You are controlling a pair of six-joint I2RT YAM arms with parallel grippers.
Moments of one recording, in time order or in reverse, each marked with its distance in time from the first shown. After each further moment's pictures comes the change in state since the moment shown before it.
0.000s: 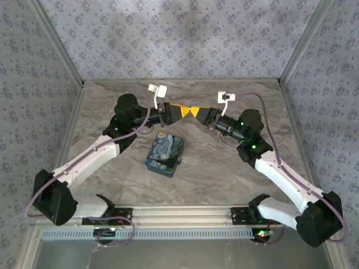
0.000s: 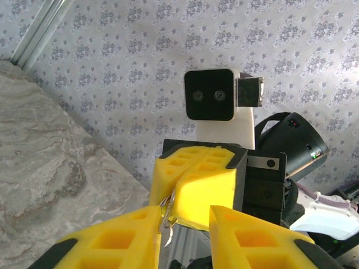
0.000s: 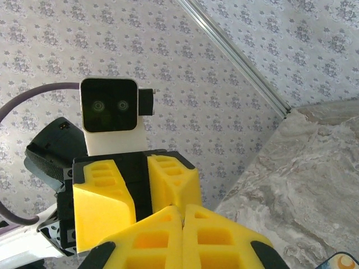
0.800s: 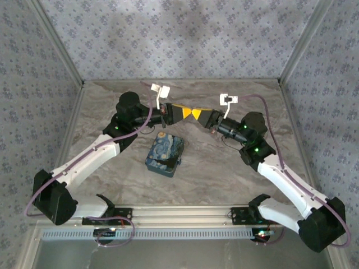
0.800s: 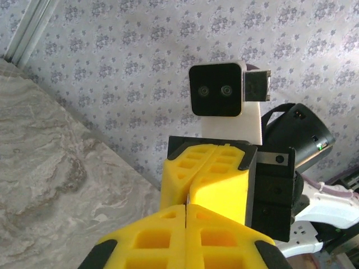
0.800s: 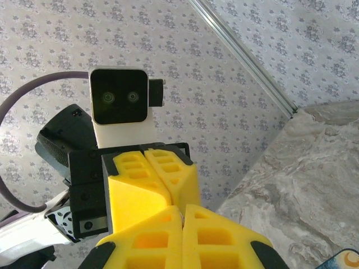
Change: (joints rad) left arm -0.022 0.004 0.045 -0.080 0.016 0.071; right arm -0.001 -0.054 -0.019 -0.019 -0.017 -0.005
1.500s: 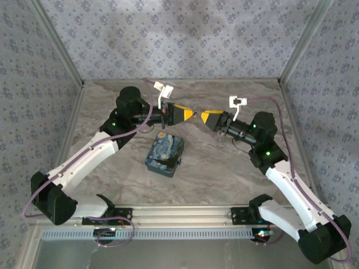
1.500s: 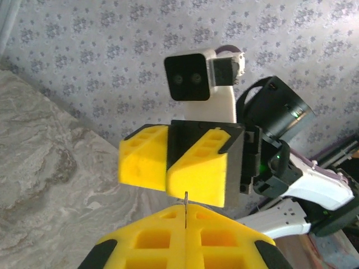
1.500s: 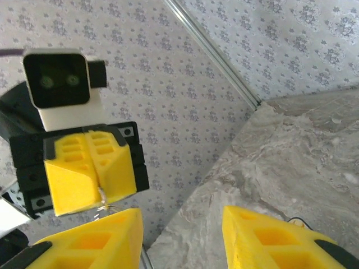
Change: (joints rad) left arm -0.013 0.001 0.122 -0.202 0.079 0.118; right arm -0.095 -0.110 0.030 -0.270 -0.051 -0.109
